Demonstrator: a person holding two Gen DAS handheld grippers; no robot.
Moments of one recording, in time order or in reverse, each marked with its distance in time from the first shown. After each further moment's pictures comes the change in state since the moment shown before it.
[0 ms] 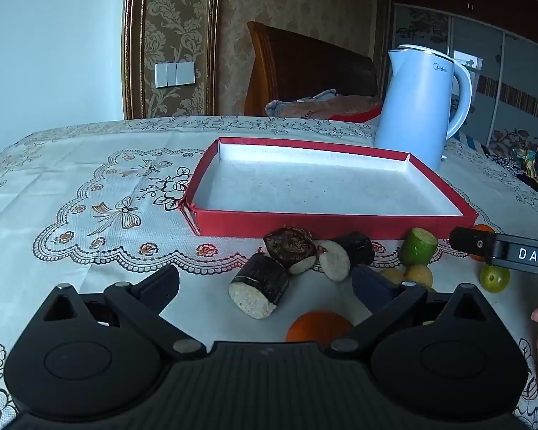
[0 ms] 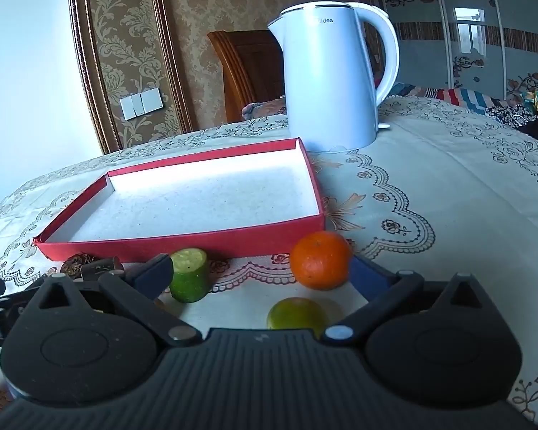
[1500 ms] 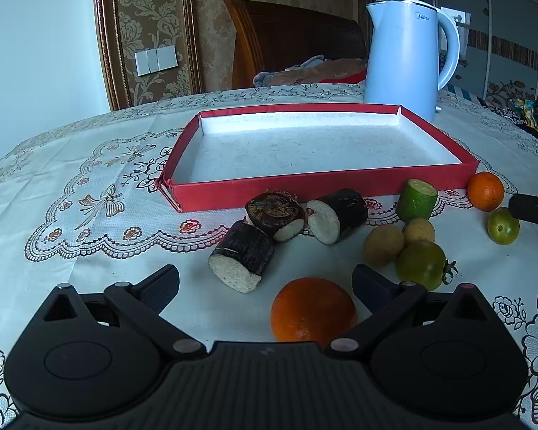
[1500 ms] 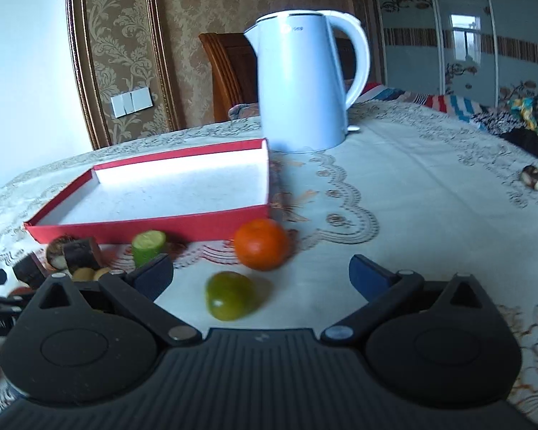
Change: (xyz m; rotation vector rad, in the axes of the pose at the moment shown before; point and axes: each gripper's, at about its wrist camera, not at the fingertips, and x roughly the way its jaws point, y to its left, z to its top) left arm 0.012 -0.019 -0.009 0.120 0.078 0.022; right arm -0.036 -0.040 -0.010 0.001 0.020 -0.036
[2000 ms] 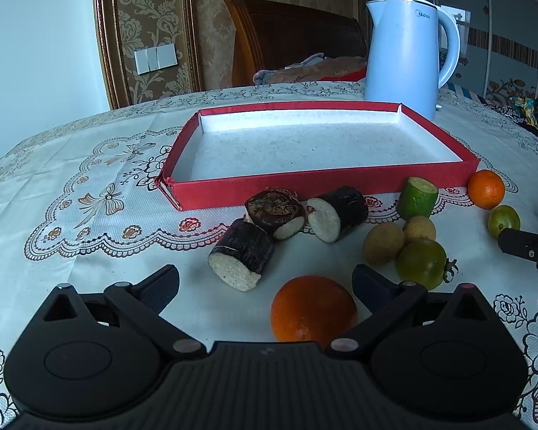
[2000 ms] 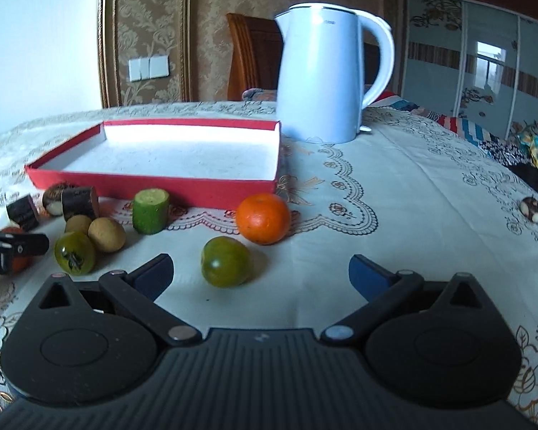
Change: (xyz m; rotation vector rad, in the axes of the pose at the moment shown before) left arm 0.001 -0.001 0.000 -0.001 0.012 -0.001; right arm 0.007 0.021 -0.007 -0.214 0.103 -0.012
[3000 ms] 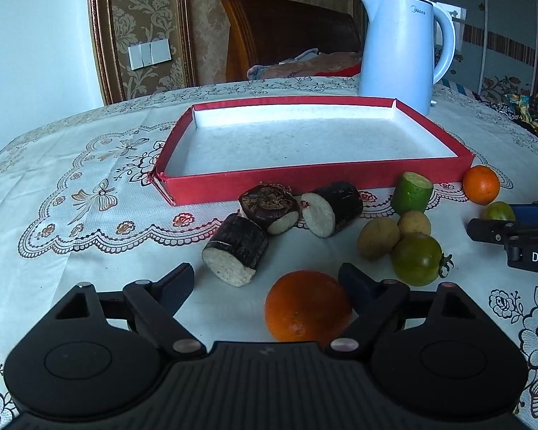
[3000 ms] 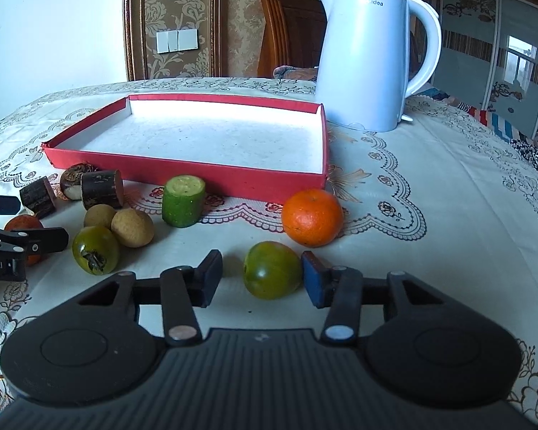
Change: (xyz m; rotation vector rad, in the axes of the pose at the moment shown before) left arm 0.001 0.000 -0.001 0.009 0.004 -0.020; right arm 0.020 0.015 0.012 -0.051 0.003 0.052
